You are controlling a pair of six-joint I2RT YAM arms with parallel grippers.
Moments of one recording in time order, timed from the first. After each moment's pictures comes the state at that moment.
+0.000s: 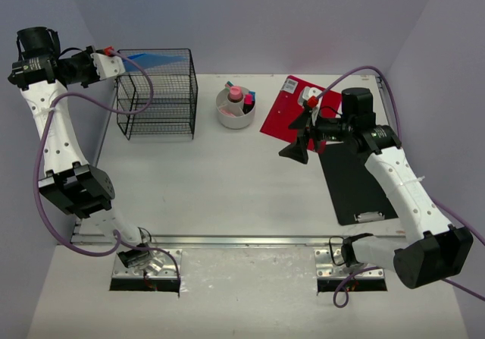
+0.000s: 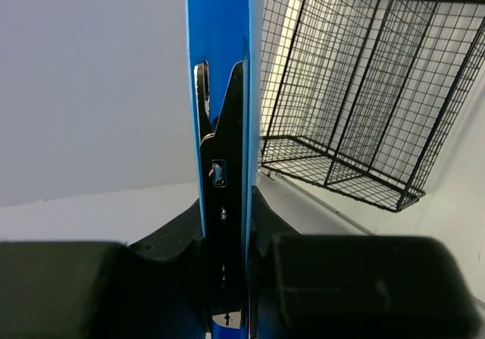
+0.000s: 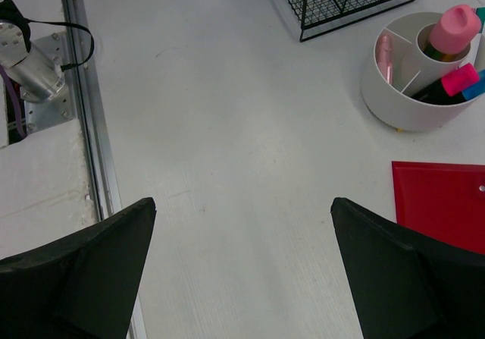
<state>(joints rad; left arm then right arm) 0.46 1.74 2.12 -1.14 0.81 1.61 0.24 1.21 1.14 -0.53 -0.90 -0.43</state>
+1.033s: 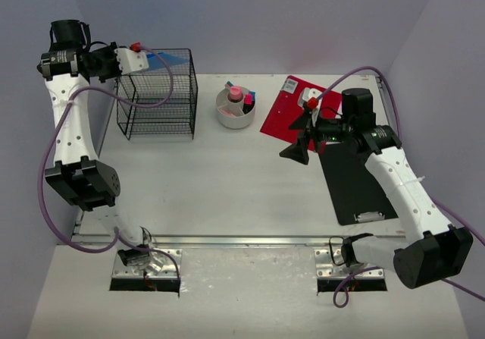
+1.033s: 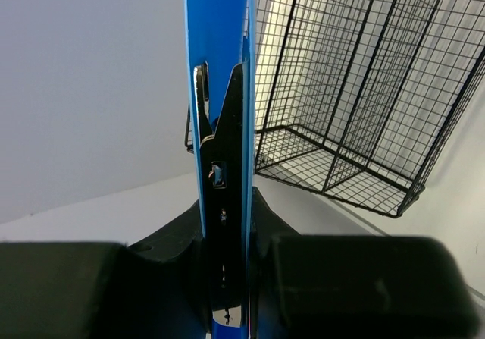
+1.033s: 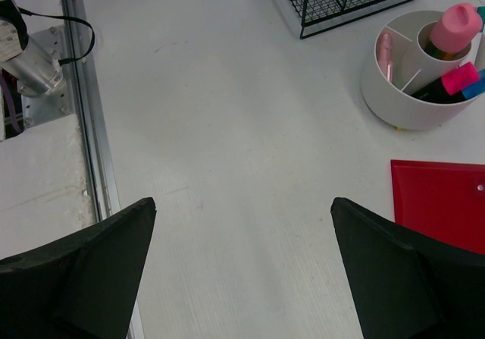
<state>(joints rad) 0.30 1.78 2.13 -1.09 0.56 1.52 0.23 1.21 1.14 -0.54 -0.90 -0.46</state>
